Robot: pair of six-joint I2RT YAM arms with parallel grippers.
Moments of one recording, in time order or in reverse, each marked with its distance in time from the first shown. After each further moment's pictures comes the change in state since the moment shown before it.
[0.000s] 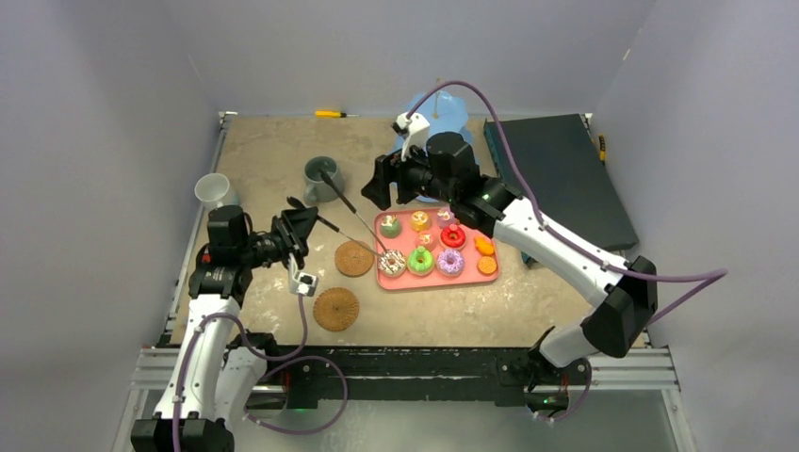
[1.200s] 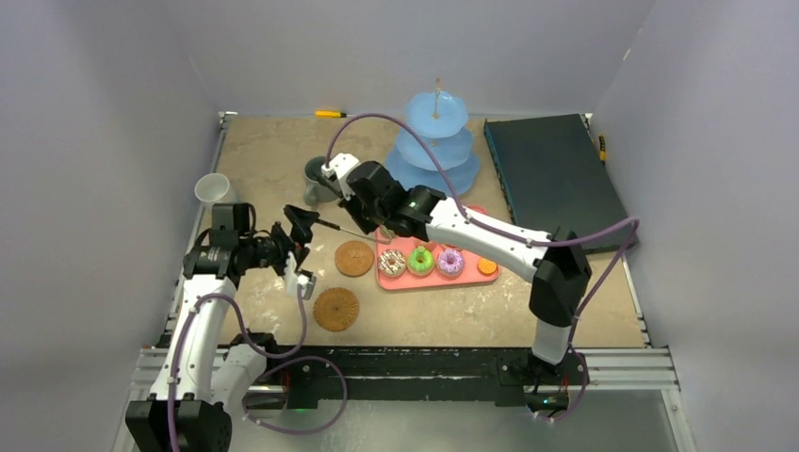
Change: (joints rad) left arm 0.000 0.116 0.146 -0.404 -0.082 0.008; right arm 0.206 0.312 0.222 -0.209 0.291 -0.237
